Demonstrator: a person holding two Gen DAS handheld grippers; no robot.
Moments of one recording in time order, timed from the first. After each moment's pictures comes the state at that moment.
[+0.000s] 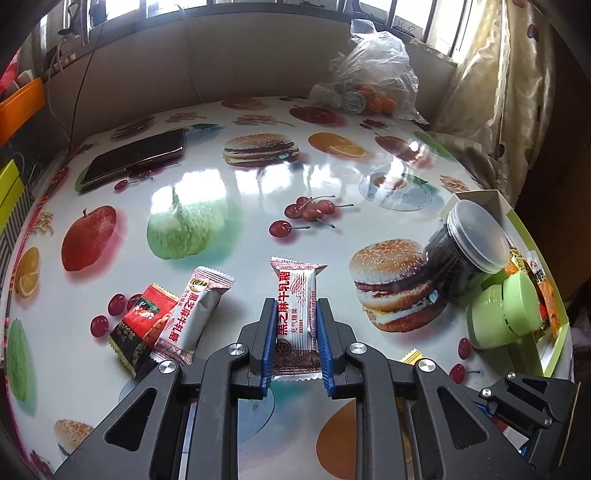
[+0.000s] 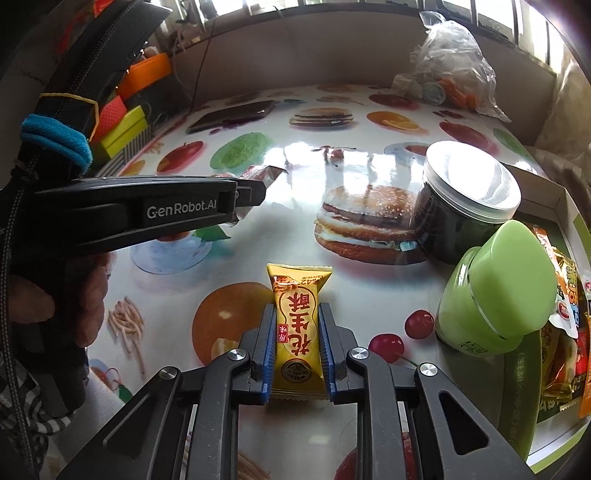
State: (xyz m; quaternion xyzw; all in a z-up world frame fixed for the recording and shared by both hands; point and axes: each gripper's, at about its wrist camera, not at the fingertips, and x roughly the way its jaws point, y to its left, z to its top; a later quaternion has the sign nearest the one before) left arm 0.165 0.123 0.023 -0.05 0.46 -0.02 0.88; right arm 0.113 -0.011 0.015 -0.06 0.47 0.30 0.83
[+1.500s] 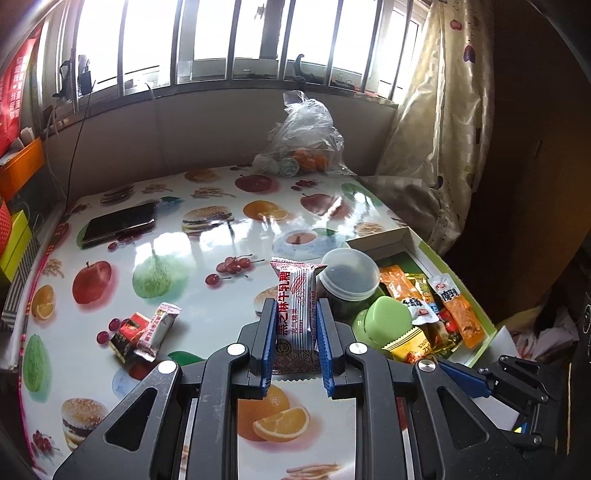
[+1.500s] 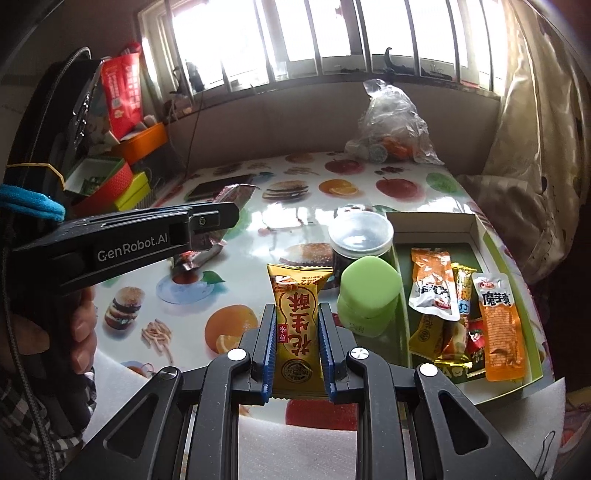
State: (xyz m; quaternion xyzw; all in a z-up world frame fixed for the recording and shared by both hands) left arm 0.107 0.054 0.112 -0.04 0.37 -0.06 0.92; right arm 0.070 -0.103 0.100 -0.01 0.39 0.27 0.88
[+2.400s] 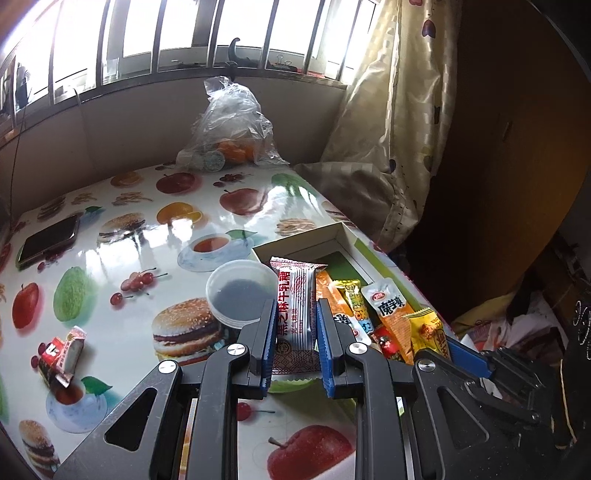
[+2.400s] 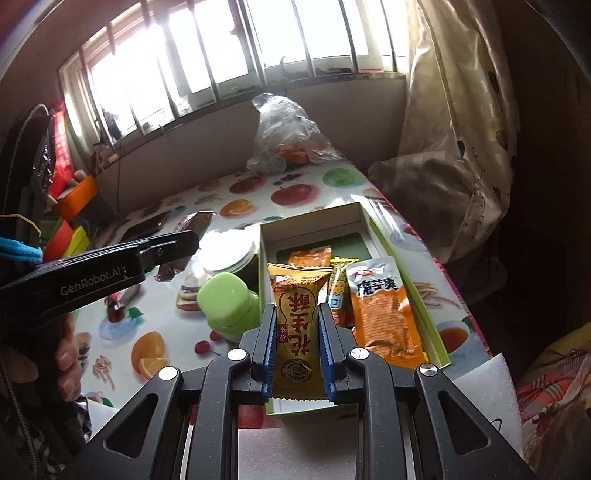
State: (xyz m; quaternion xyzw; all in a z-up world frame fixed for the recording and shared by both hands) left arm 0.148 -0.032 0.106 -0.04 0.39 -0.14 0.91; right arm 0.099 -0.211 0.095 0.05 0.39 0.14 0.91
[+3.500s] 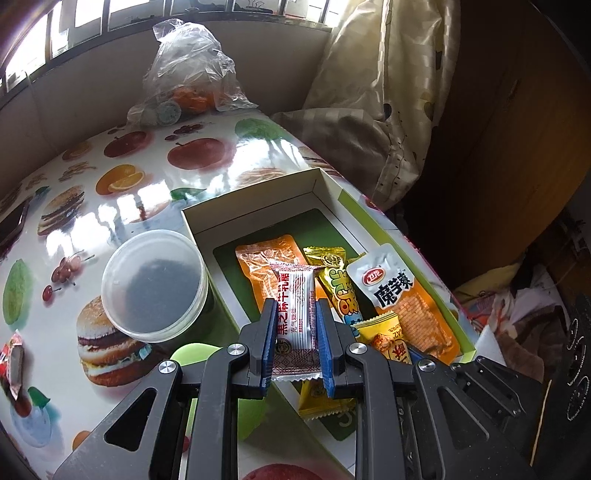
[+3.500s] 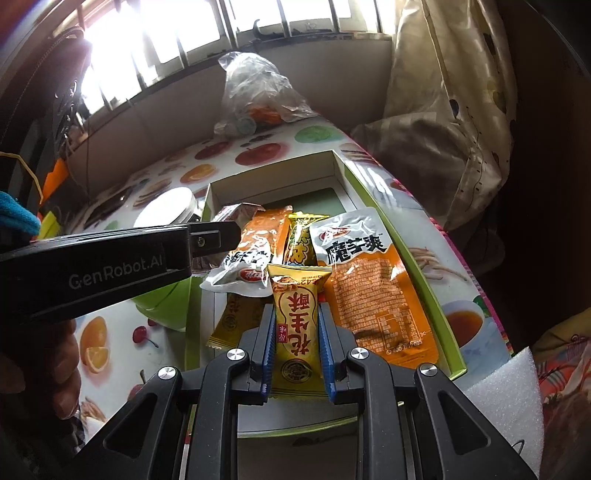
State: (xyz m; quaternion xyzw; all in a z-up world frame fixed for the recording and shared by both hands) left arm 0.197 -0.091 0.046 -0.02 0.47 -0.16 0.87; right arm 0.135 -0.218 0.034 0.04 0.43 0.12 0.89
